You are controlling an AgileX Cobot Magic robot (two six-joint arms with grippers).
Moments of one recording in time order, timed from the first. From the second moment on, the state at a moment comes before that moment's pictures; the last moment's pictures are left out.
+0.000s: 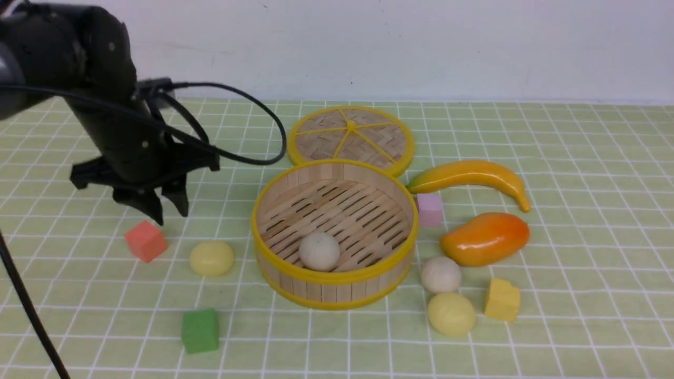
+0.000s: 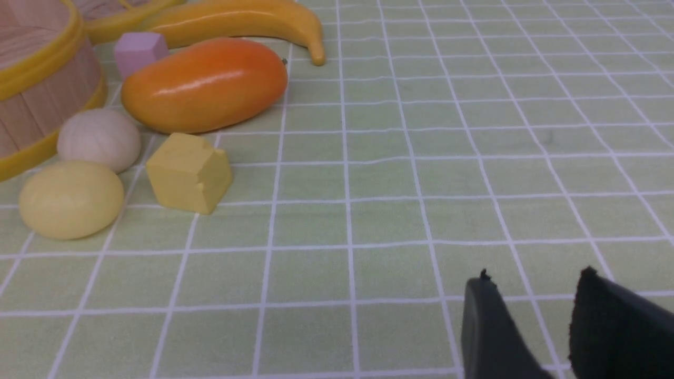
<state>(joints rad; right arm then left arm) -0.09 -0.01 0.02 0.08 0.39 -0.07 -0.19 1.85 -1.55 -0.04 1.03 -0.32</state>
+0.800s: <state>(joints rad) -0.09 -0.01 0.02 0.08 0.39 -0.07 -0.22 2.04 -1.55 -0.05 0.91 -0.32</state>
